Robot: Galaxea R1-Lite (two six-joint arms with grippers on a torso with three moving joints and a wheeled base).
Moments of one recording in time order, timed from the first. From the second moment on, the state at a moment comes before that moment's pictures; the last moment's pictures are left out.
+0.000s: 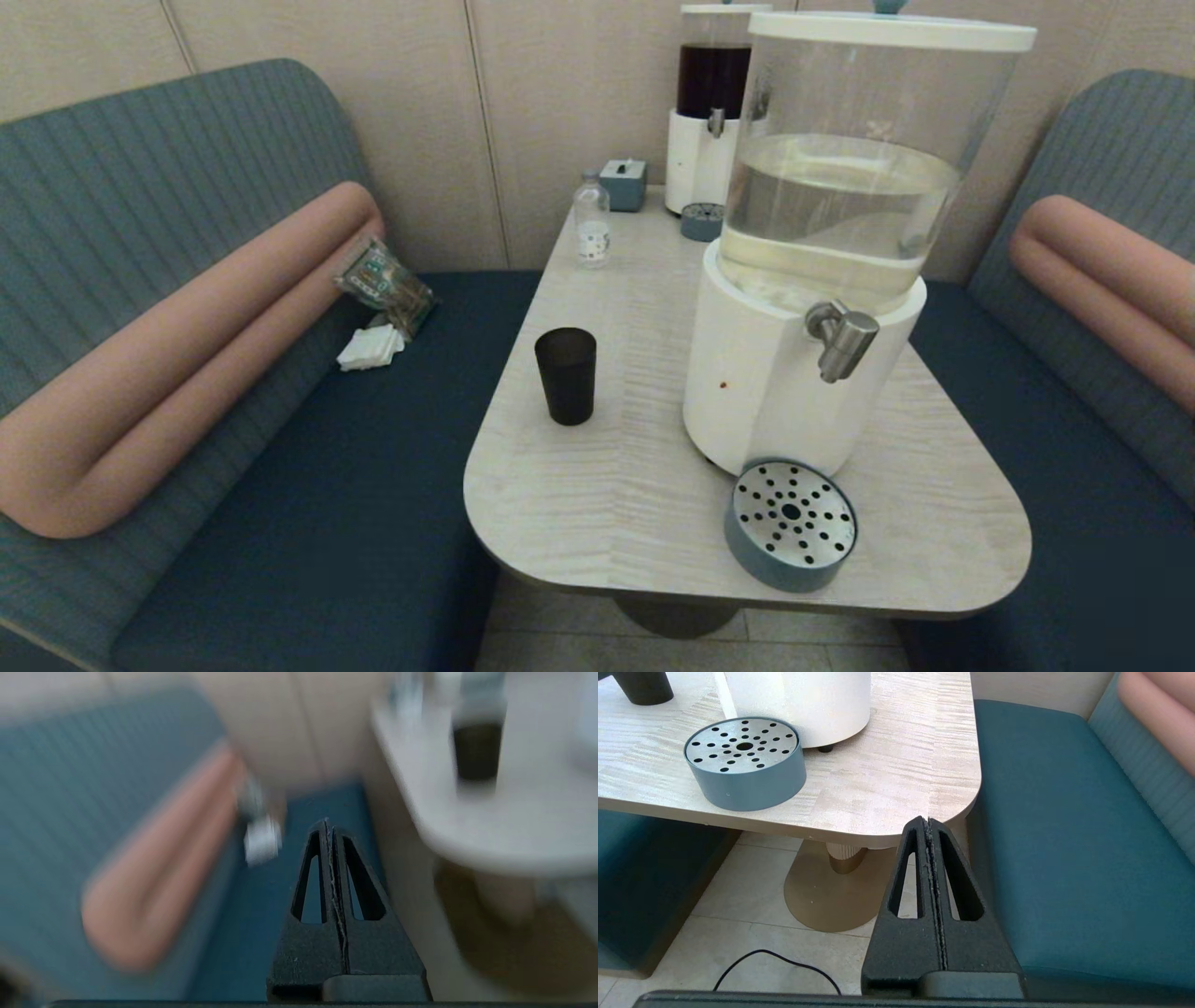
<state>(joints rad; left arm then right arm) 0.00 0.00 -0.01 -0.27 -0.03 0.29 0.00 0.00 0.00 -0.03 -0.01 -0.04</state>
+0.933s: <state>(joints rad) 0.00 0.00 -0.02 0.08 -0.05 0.16 0.00 0.00 0.00 -0.03 -0.01 -0.04</state>
